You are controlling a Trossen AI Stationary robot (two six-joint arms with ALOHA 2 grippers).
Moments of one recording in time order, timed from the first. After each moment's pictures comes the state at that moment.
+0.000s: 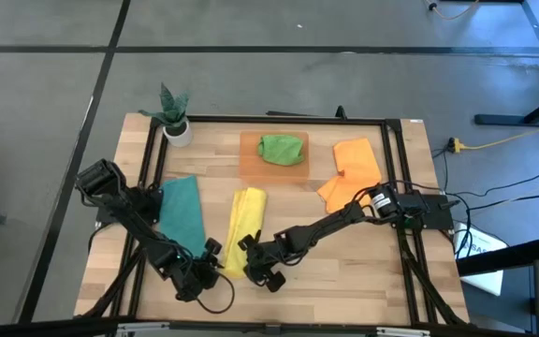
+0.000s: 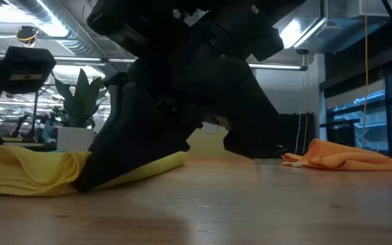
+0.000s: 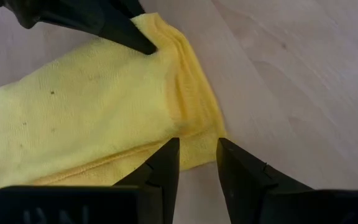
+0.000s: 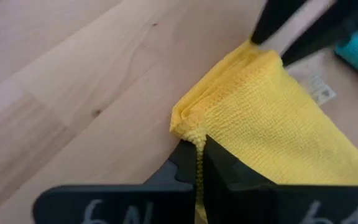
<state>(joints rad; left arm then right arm) -0.84 1.68 0.77 -0.18 -0.48 -0.21 0.35 2.31 1.58 -0.08 -0.07 -0.37</state>
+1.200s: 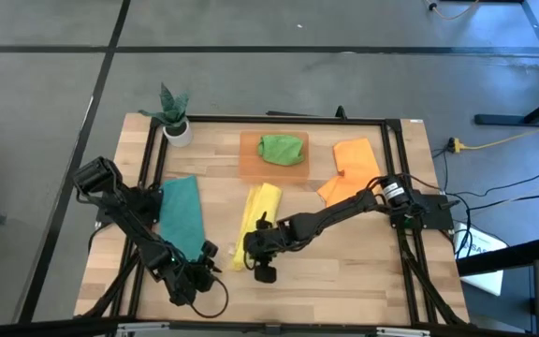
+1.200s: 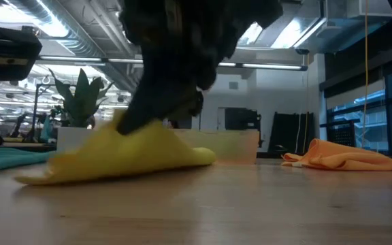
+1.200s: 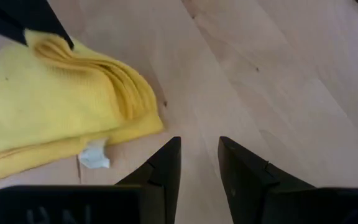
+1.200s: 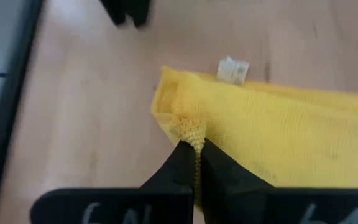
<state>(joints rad) -0.88 1.65 0.77 -0.16 -0.51 -0.25 0.31 2.18 1.58 -0.28 -0.03 0.36</state>
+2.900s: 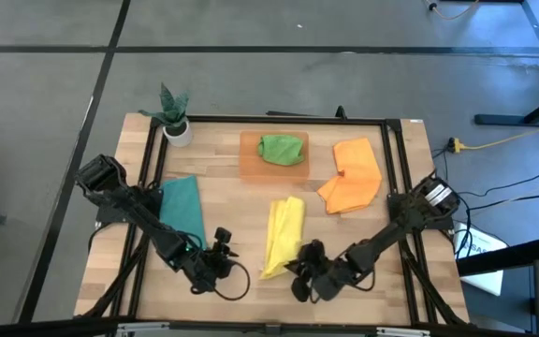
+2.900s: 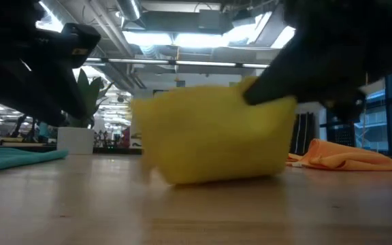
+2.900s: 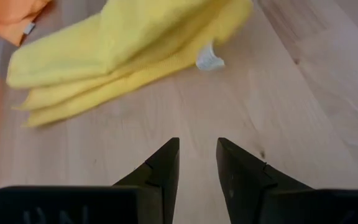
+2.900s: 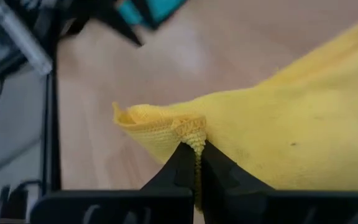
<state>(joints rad) -0.71 1.65 0.84 -0.18 -0.57 -0.15 0.67 1.89 0.99 0.17 0.67 1.05</state>
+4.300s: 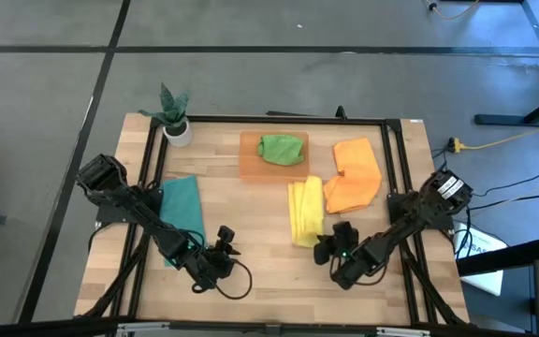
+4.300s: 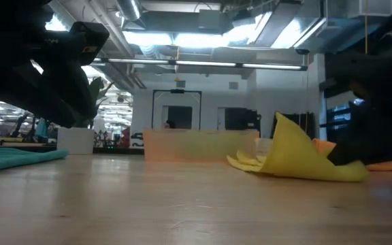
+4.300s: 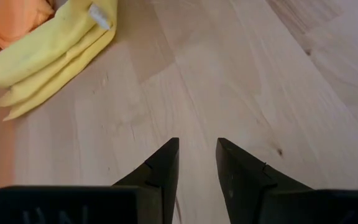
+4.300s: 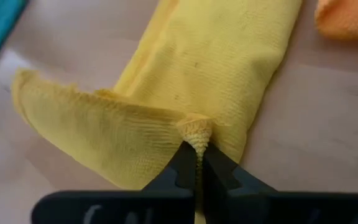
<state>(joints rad) -0.68 1.65 0.84 -0.17 -0.56 -0.03 0.72 1.78 0.75 -0.30 0.83 1.91</state>
